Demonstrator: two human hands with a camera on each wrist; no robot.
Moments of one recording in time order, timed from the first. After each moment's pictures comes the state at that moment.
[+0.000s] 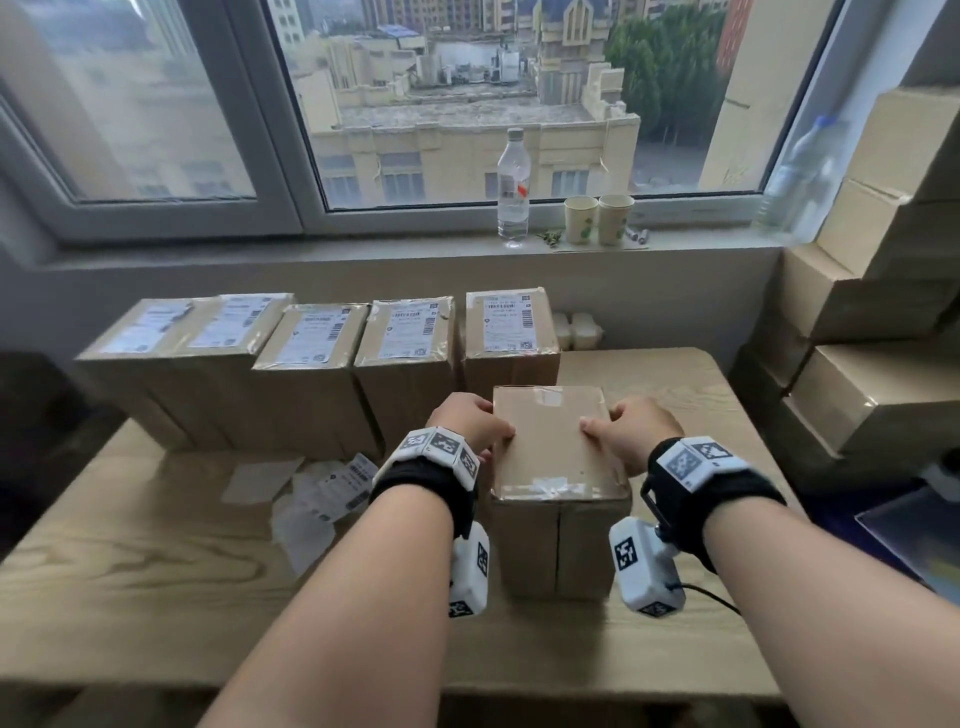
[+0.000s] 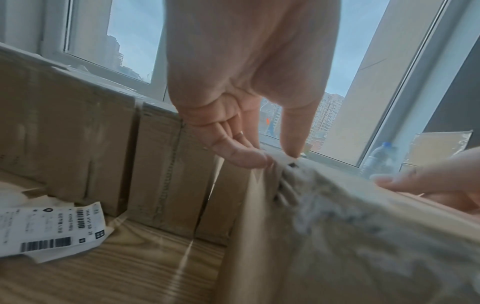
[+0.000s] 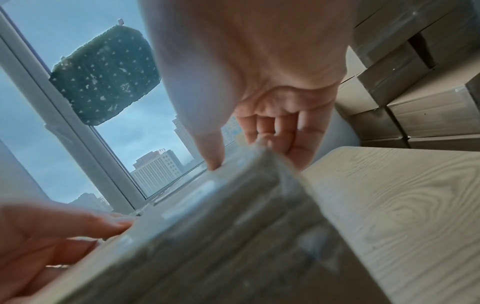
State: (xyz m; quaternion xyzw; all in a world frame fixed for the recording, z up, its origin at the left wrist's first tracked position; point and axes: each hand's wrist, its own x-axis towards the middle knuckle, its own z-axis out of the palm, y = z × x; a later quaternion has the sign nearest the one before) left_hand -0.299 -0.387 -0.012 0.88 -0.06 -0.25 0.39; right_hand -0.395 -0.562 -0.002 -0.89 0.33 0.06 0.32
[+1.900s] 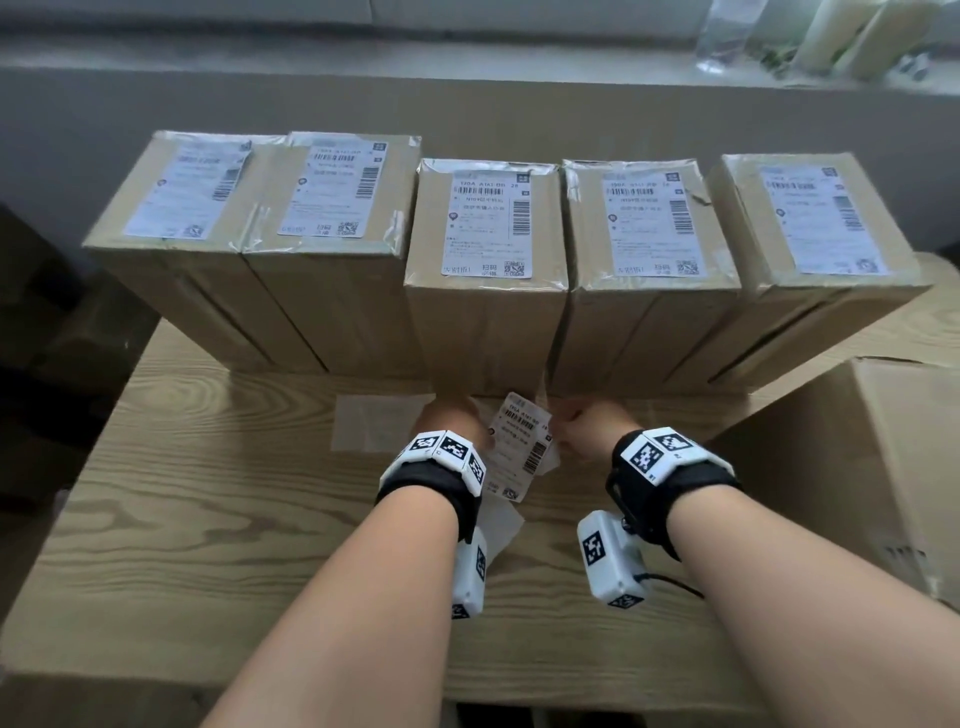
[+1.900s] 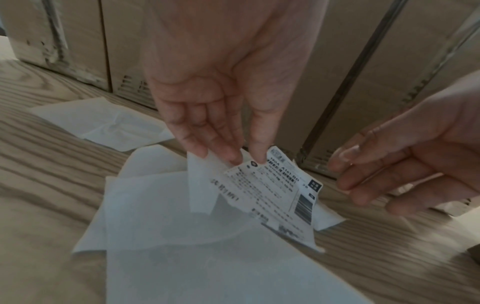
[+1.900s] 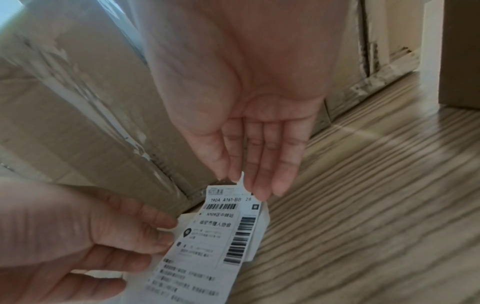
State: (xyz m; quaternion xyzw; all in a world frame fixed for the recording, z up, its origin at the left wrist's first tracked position) left_hand -0.138 -0.173 -0.175 0.94 -0.01 -0.30 0.17; right_hand -0.205 -0.325 -0.145 -0.88 0.25 0.26 0.32
